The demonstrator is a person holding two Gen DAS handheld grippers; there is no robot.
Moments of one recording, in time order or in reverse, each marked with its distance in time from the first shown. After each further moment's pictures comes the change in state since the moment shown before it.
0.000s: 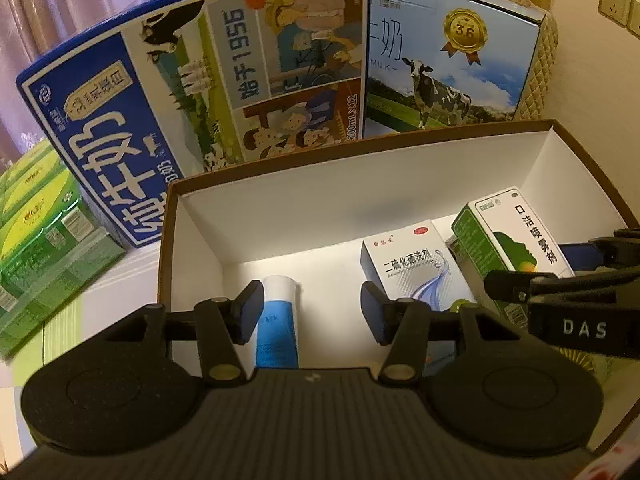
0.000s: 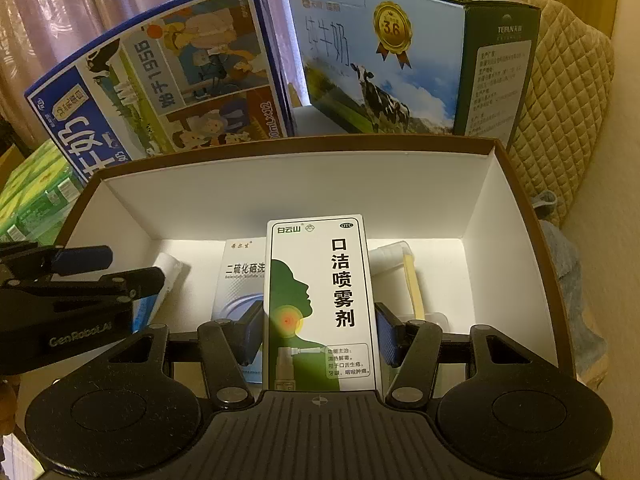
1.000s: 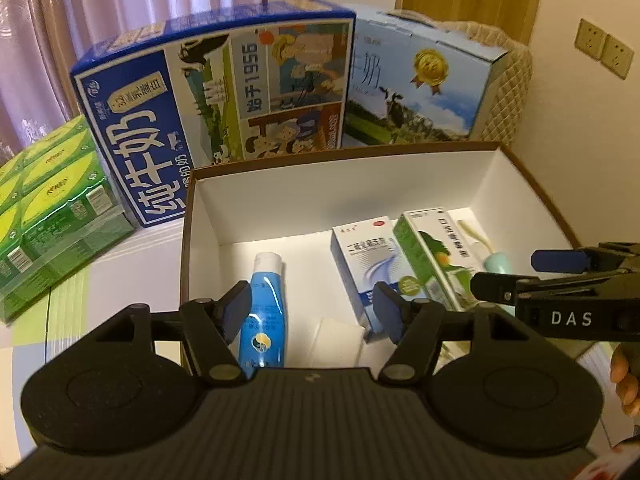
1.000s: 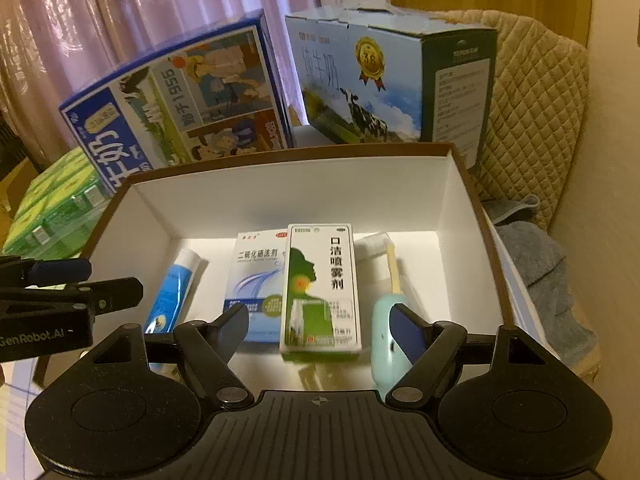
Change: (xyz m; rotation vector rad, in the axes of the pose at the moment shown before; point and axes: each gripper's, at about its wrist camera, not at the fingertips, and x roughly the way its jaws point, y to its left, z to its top) left arm -0.074 -0.003 -0.026 -0.065 -0.056 -0.067; right arm -0.063 -0.001 -0.032 0.010 -0.072 0.015
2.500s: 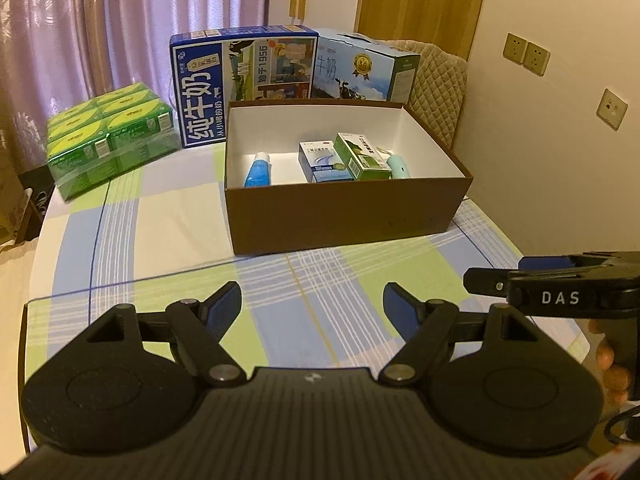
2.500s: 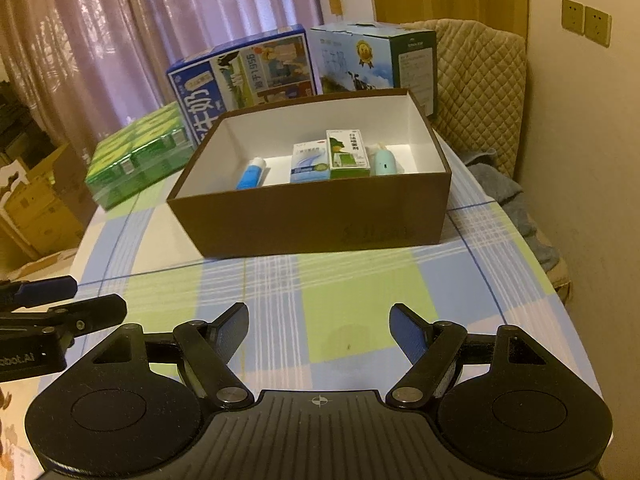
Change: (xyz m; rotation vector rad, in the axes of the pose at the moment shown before) left arm -0.223 -0.022 -0.186 -0.049 -0.079 -0.044; right arm -0.205 0.057 -0.182 0.027 -0.035 0.007
